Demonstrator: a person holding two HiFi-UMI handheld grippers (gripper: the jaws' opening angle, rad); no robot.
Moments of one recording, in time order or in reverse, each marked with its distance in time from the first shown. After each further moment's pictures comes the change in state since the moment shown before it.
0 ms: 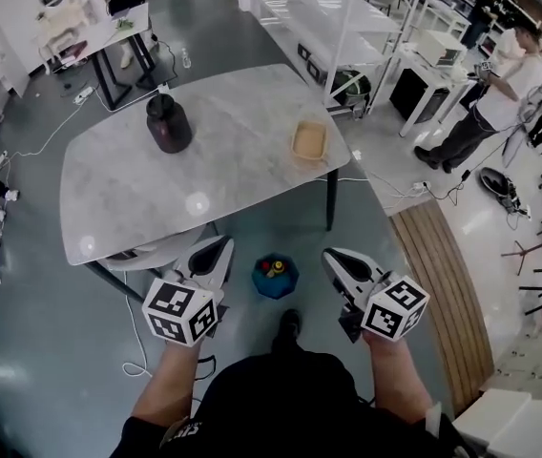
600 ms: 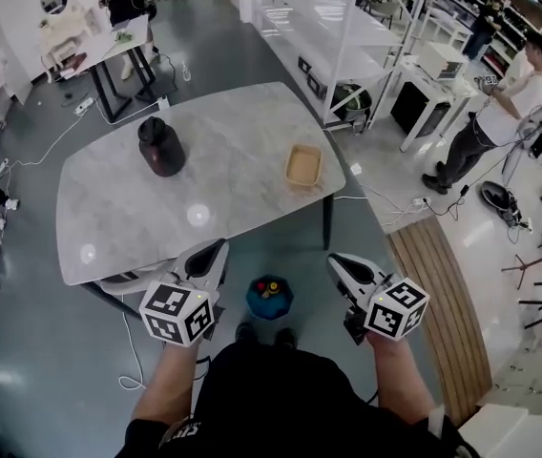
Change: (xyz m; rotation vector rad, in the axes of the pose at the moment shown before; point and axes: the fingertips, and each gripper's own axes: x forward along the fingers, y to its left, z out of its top) left arm 0.056 0.020 0.032 -0.014 -0.009 0.032; right arm 0.014 -0.072 0.028 0.001 0.044 -0.017
